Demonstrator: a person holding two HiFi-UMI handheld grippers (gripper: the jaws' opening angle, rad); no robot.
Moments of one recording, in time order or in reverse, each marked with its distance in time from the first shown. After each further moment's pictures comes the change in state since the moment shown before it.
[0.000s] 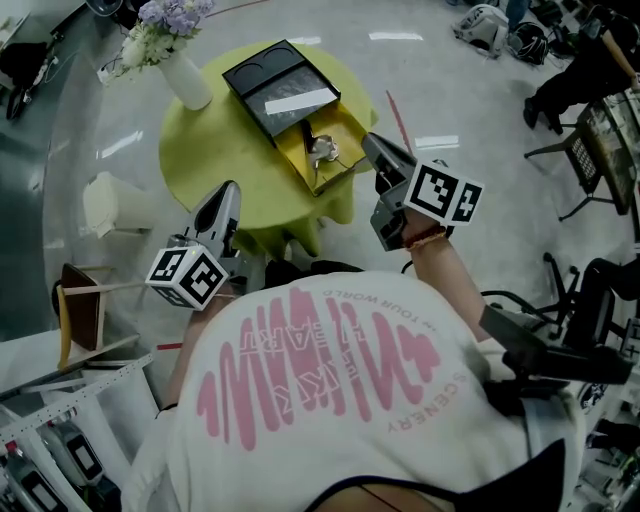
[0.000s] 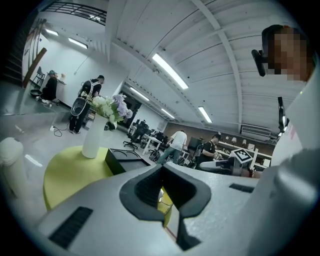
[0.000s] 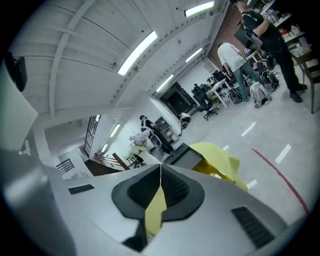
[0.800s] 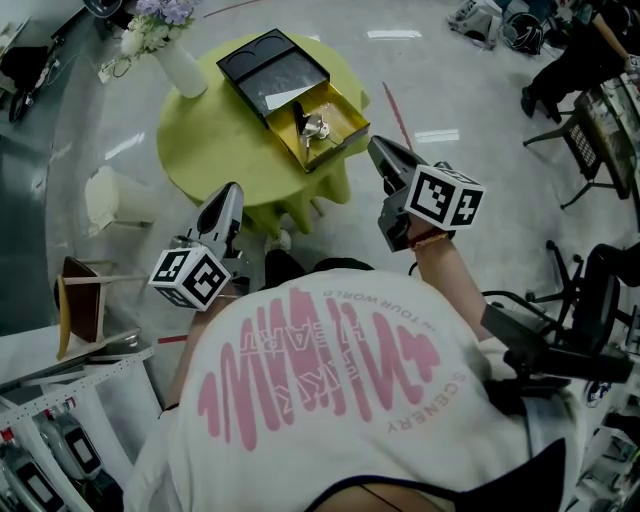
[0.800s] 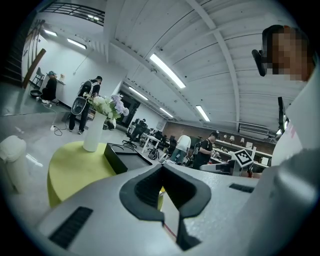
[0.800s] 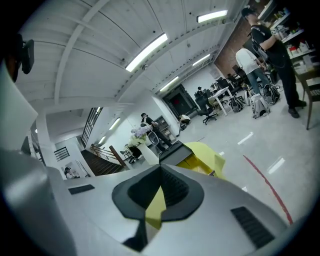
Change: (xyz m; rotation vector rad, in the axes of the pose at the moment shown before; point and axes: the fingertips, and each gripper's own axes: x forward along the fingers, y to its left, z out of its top) left arm -0.040 -0.041 -0.033 0.010 0.009 -0.006; right arm -0.066 -0.007 -0.035 -0.112 0.001 -0.030
